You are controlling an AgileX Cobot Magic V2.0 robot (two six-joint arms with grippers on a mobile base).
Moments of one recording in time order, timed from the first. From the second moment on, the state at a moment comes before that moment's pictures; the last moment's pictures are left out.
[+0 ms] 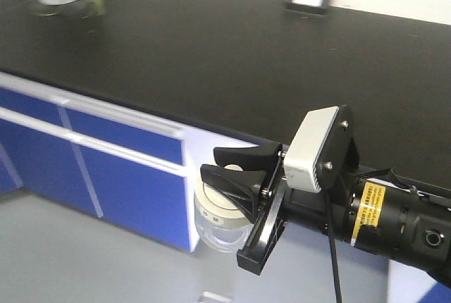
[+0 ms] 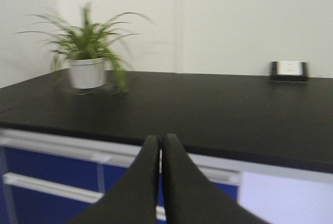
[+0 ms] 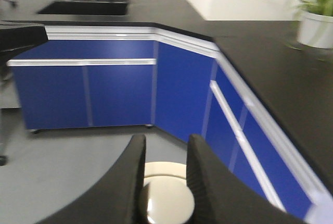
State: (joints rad) left arm -0.01 0.27 -0.09 0.08 -0.17 -0.04; right arm 0.60 1.23 -0.60 -0.91 -0.62 0.70
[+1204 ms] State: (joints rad) left arm -0.01 0.27 -0.09 0.08 -0.17 -0.04; right arm 0.60 1.23 -0.60 -0.91 -0.62 0.70
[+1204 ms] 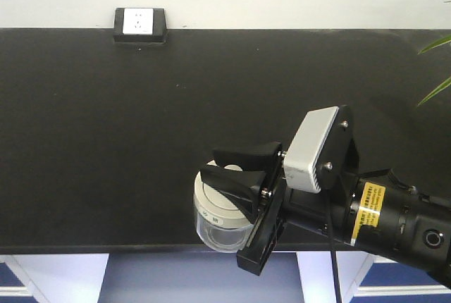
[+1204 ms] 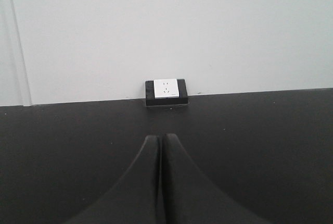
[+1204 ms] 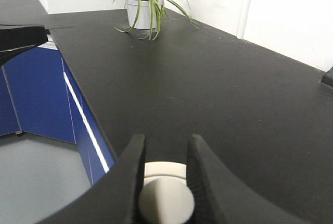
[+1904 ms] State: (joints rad) left arm -0.01 0.27 -0.09 0.08 -0.17 -0.04; right arm 0.60 1.23 -0.60 -0.91 -0.62 0.70
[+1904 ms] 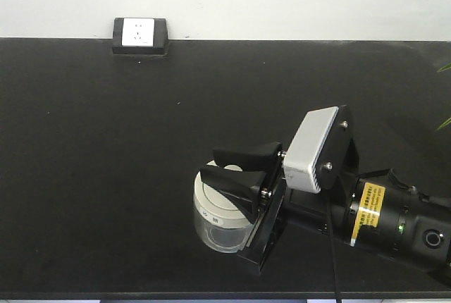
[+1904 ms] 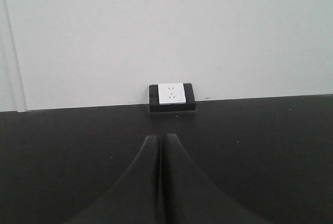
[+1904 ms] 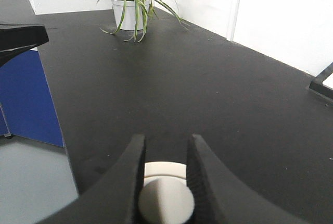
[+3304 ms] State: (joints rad) left arm -0.01 0.27 -0.09 0.08 -0.17 -0.04; right arm 0.60 1.23 -0.60 -0.91 -0.62 0.70
